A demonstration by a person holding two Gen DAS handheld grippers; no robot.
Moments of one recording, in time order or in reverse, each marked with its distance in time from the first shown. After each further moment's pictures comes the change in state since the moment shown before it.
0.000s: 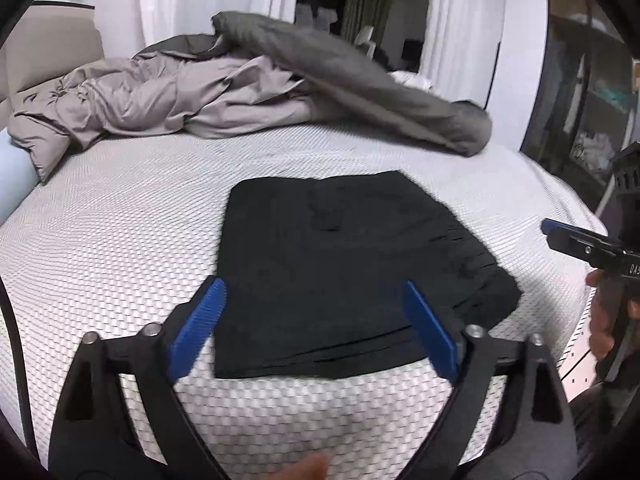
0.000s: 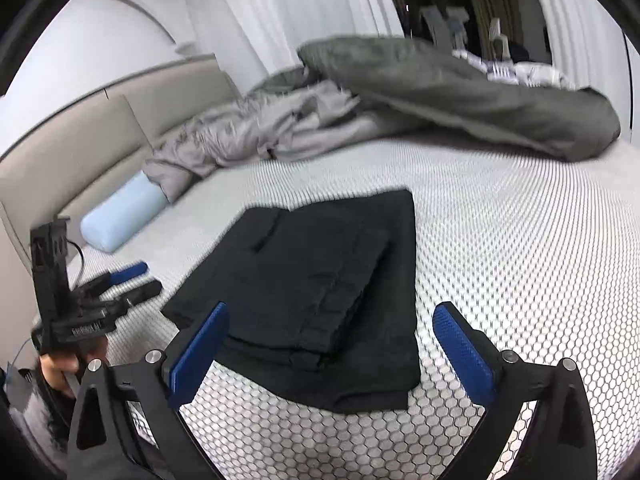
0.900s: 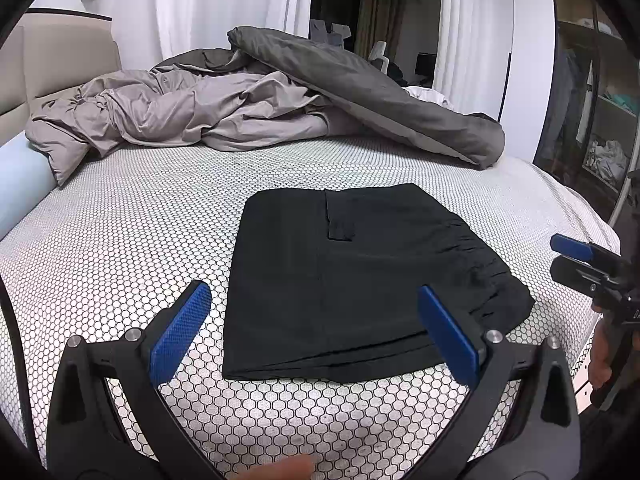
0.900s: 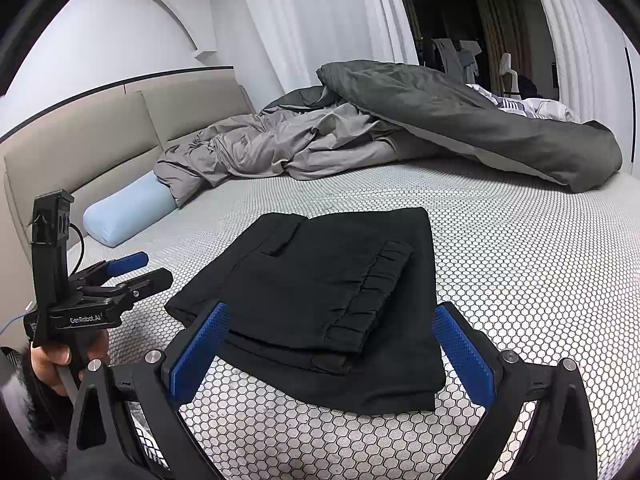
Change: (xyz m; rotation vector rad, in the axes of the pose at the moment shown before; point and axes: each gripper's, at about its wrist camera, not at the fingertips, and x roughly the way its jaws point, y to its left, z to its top) left arm -0.006 -0.003 -0.009 -0.005 -0.054 0.088; right arm 0.002 0.030 -0.022 -0.084 -0.068 -0.024
